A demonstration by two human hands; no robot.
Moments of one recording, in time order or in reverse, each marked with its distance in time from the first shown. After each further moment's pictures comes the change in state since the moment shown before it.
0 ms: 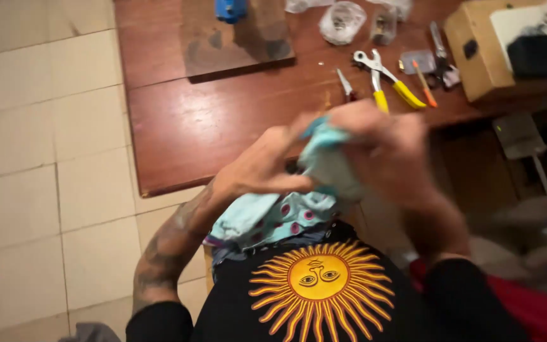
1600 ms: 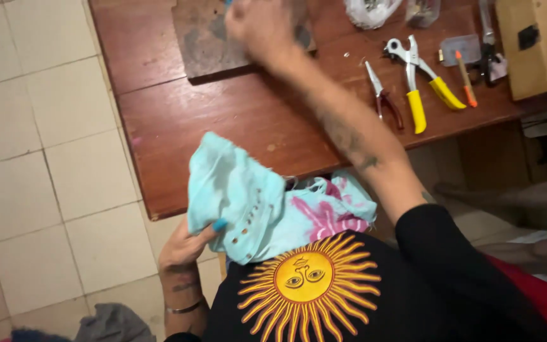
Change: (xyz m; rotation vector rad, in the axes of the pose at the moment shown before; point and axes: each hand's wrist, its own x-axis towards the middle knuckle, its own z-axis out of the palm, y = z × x) left_hand -0.222 -0.110 -0.011 -0.608 0.468 -1.009; right_hand 0.166 0.283 0.198 -0.924 0.278 -0.004
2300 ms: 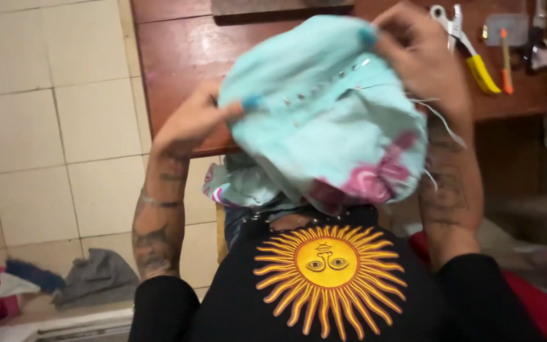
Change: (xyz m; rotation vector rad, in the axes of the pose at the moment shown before) left_hand 0.035 0.172 0.052 0.316 -0.210 0.216; right_hand -0.052 0.054 -0.213 0.905 -0.681 0.253
